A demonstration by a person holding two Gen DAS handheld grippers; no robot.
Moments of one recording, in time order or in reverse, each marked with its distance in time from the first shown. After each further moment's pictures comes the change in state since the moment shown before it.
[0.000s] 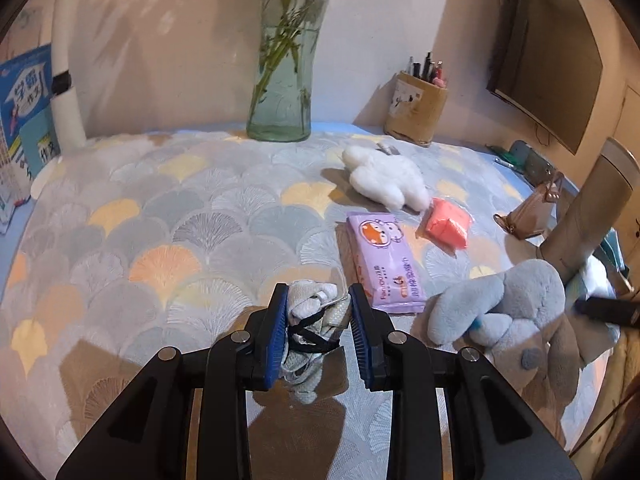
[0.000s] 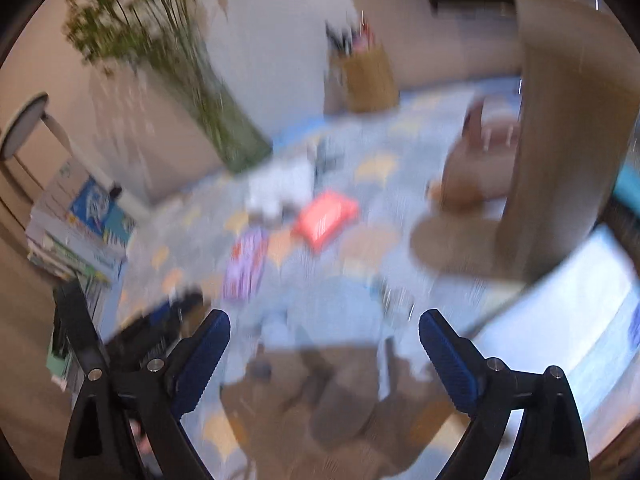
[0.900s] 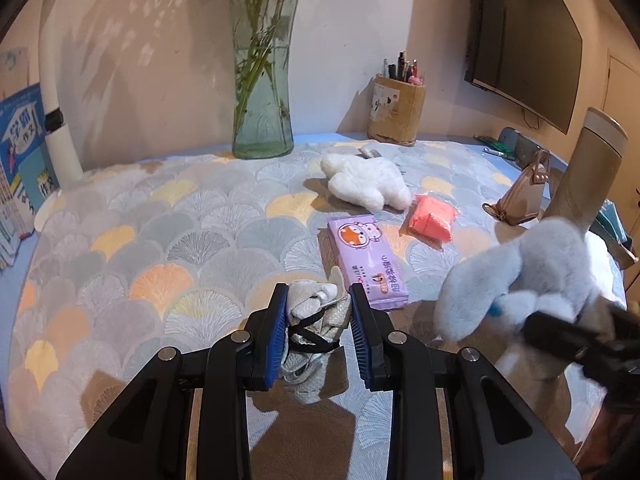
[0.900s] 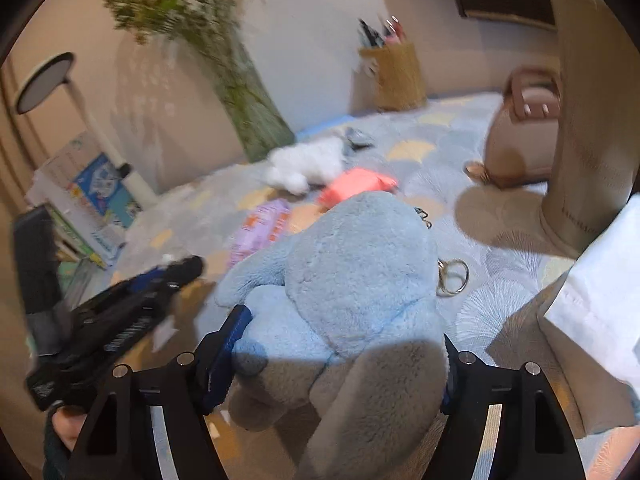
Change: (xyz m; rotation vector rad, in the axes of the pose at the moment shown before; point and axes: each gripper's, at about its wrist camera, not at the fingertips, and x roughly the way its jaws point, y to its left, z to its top) left arm -0.008 -0.019 -0.003 0.093 -0.043 0.021; right arm 0.025 0.018 -0.044 -0.108 -0.174 0.005
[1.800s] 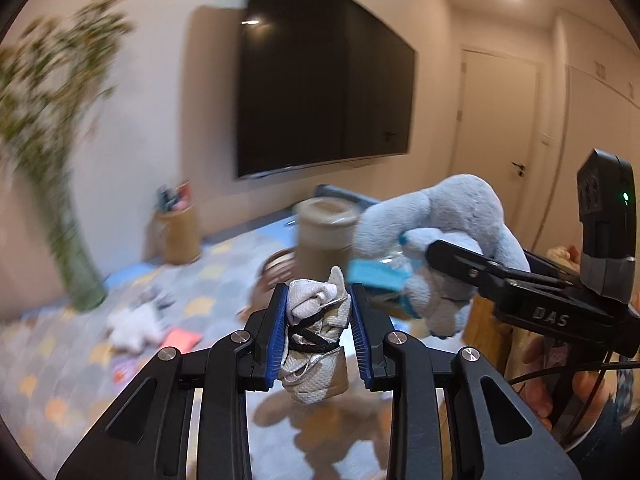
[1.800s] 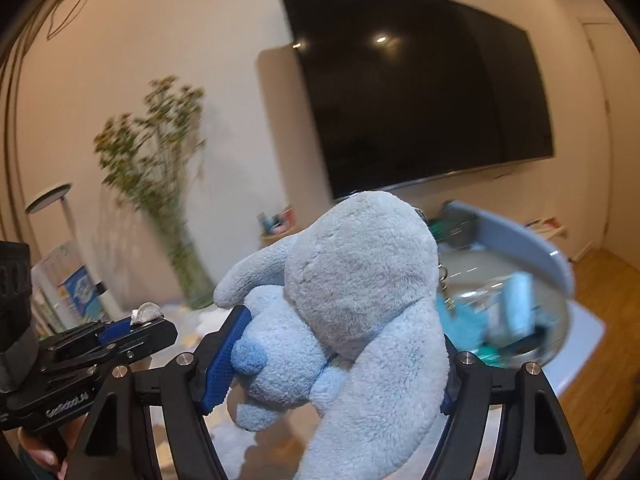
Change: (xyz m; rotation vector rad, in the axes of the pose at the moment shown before) left arm -0.124 -0.222 0.070 0.299 -0.208 -0.433; right arm -0.226 -0.089 0.033 0.017 -0.441 -0.261
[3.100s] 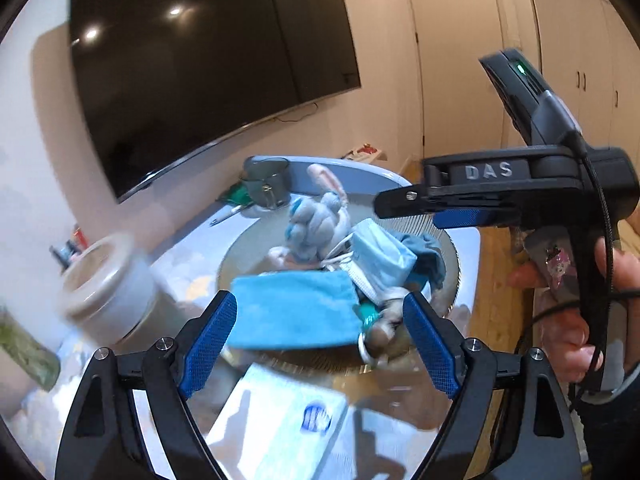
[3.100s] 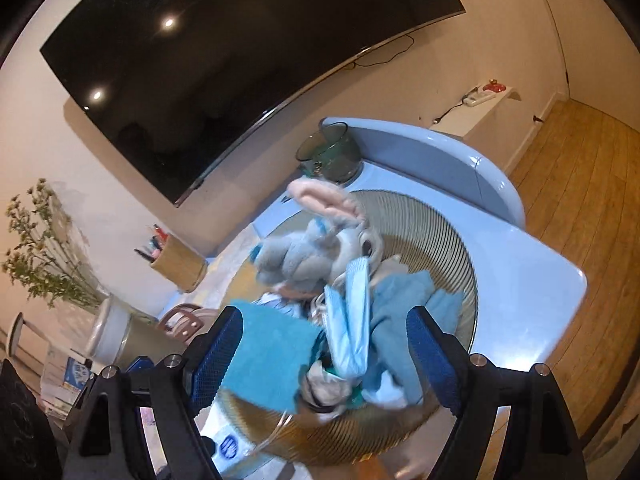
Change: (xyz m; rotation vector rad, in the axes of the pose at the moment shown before) left arm 0.138 -0.121 0.016 0.235 0.171 0.012; right arm 0.078 -0.234 0.024 0.434 0.311 -0.004
